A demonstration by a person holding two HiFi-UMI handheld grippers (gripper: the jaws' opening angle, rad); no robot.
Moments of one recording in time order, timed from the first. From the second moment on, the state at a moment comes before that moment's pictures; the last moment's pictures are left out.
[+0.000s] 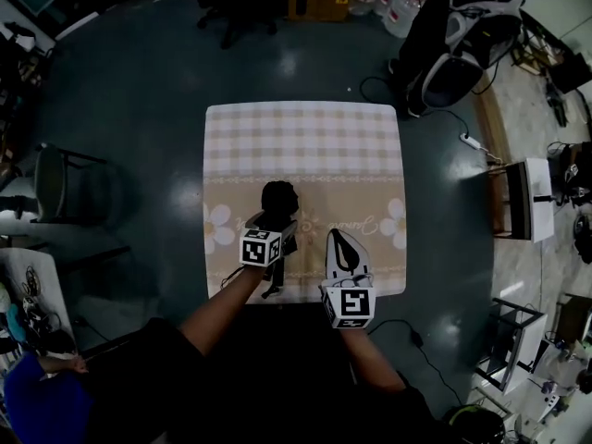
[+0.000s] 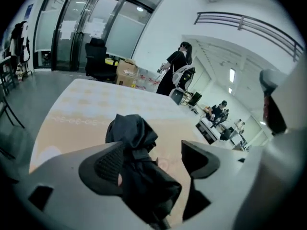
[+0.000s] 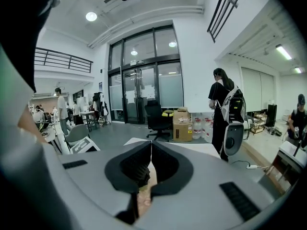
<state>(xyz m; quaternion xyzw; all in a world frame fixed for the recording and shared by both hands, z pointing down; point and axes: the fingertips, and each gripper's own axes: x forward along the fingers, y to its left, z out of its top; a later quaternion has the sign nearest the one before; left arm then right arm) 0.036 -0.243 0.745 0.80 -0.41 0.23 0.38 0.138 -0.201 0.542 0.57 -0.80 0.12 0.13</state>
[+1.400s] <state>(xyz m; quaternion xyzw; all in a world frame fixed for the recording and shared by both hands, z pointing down) 0.013 -0.137 0.433 0.90 -0.41 -0.02 0.12 0.067 -0.121 0.432 0.59 -0.80 0.06 0.06</state>
